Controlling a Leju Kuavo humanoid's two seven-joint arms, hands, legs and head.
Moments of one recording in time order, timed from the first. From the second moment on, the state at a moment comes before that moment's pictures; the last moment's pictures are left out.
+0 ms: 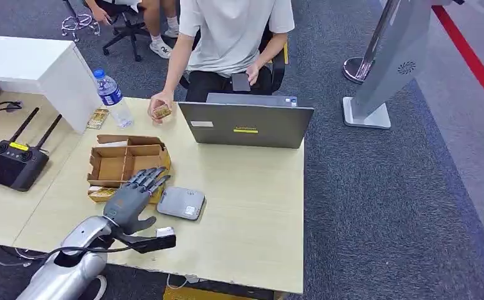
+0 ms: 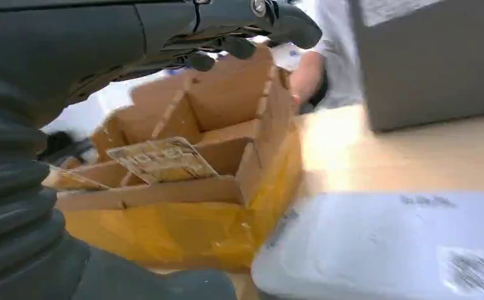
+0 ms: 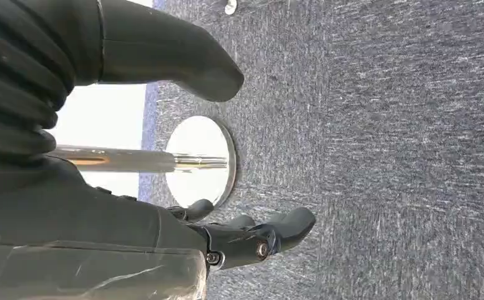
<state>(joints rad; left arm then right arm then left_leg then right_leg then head) -0.18 0.37 -0.41 -1.28 -0.94 0.14 -0.21 -0.09 -0.13 0.08 -0.18 1.49 0.08 -0.12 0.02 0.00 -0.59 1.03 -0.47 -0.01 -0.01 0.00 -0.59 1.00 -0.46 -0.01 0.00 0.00</state>
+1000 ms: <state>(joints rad) -0.20 0.28 -0.27 -1.22 -1.02 0.20 -0.15 -0.08 -0.13 0.08 -0.18 1.49 0.08 -0.11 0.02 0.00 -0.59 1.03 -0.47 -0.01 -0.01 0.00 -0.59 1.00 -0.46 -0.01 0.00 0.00</state>
